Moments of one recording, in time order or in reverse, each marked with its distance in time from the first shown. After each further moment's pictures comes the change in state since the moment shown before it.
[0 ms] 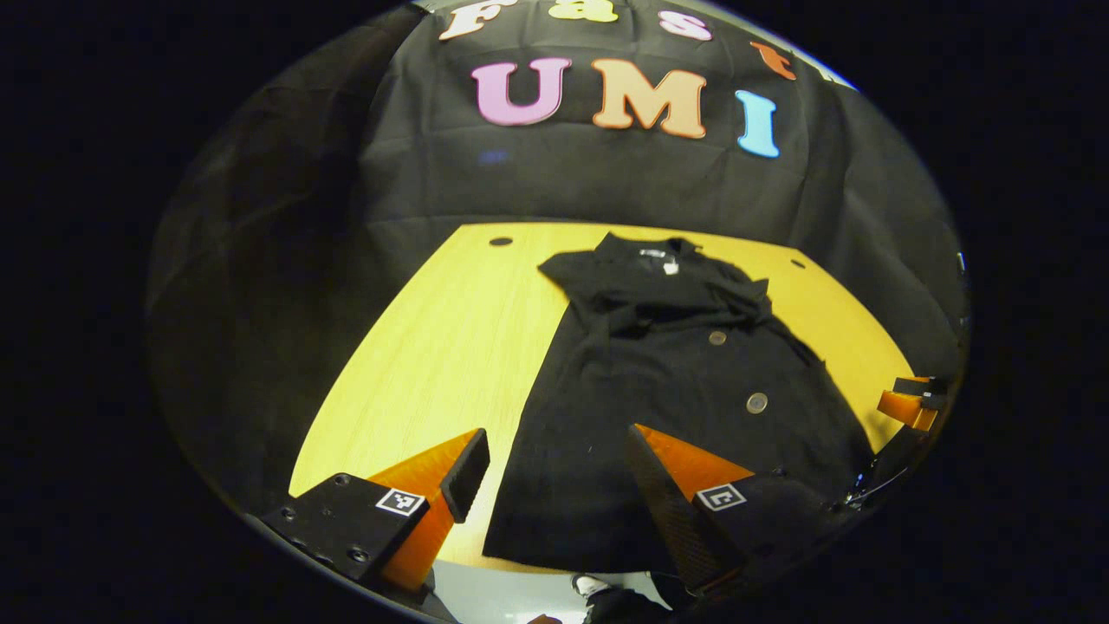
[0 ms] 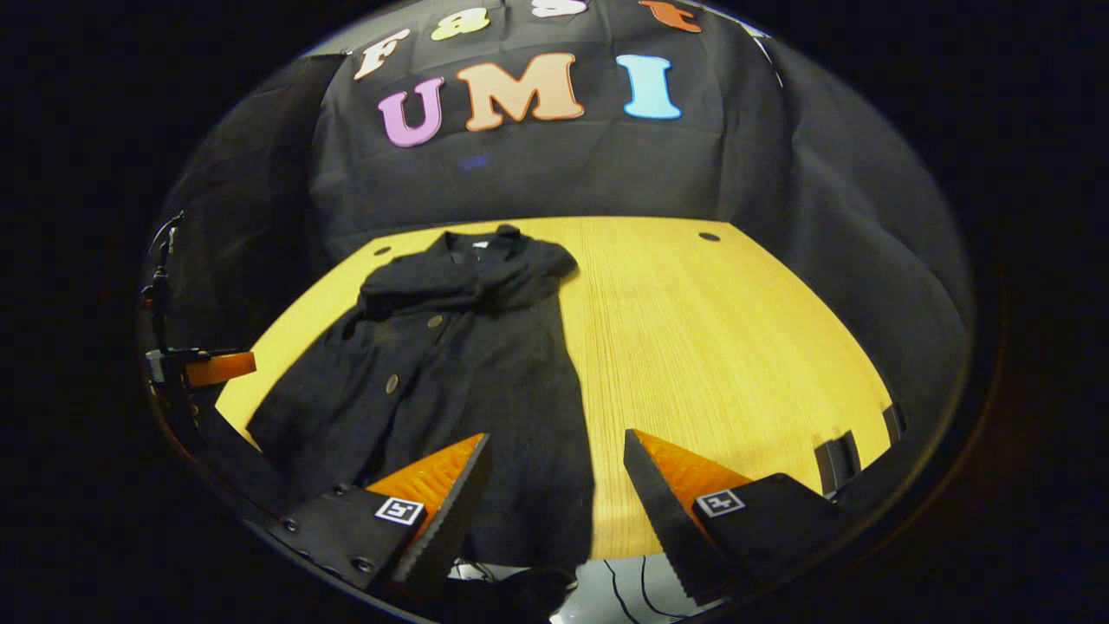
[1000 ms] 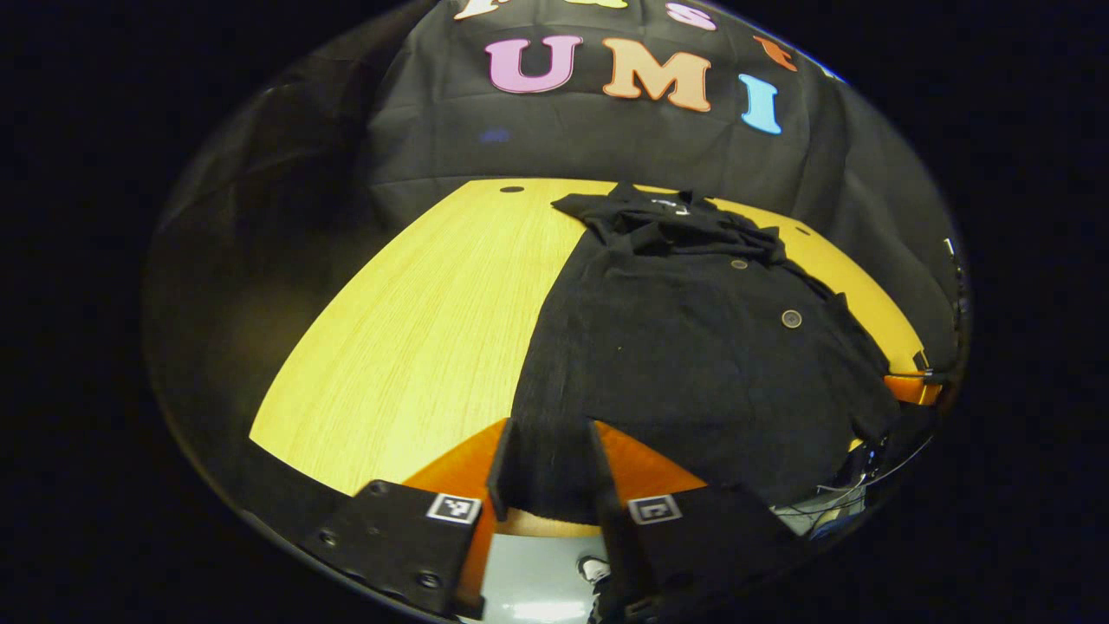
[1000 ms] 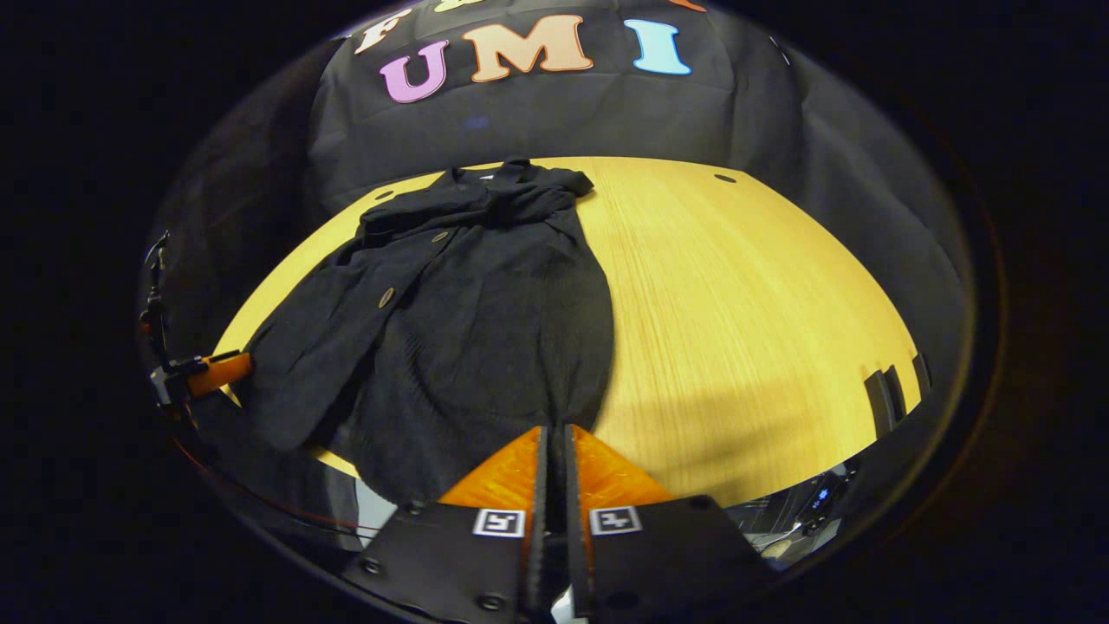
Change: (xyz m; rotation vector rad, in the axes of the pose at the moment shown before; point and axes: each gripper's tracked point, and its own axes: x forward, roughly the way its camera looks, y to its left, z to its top) left arm 0.008 0.007 -0.072 -0.027 0.018 -0.042; right arm 0.021 0.022 -0.067 0.006 0.132 0.017
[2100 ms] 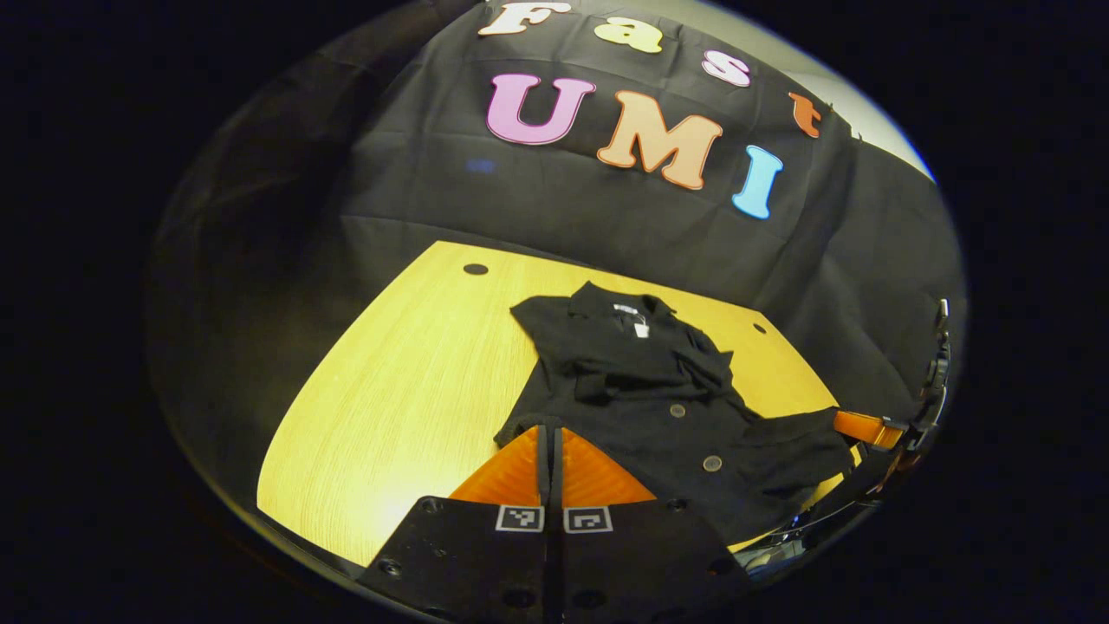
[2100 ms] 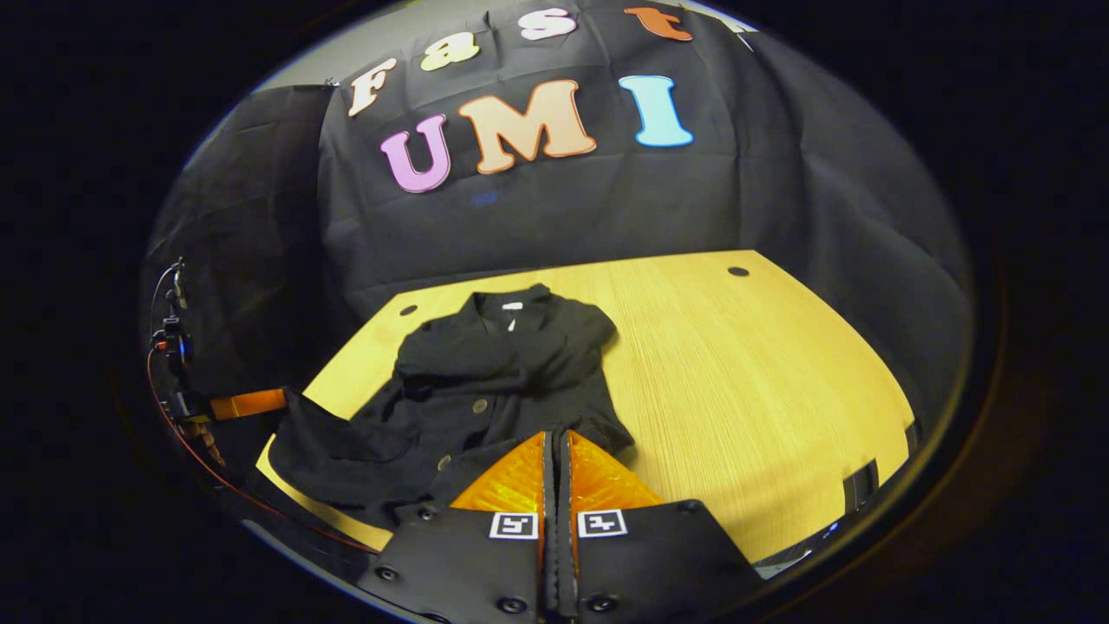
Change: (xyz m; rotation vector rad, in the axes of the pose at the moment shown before) left arm 0.005 -0.024 0.181 -0.123 -0.160 -0.118; right arm -0.046 0.033 0.184 0.046 -0.306 0.115
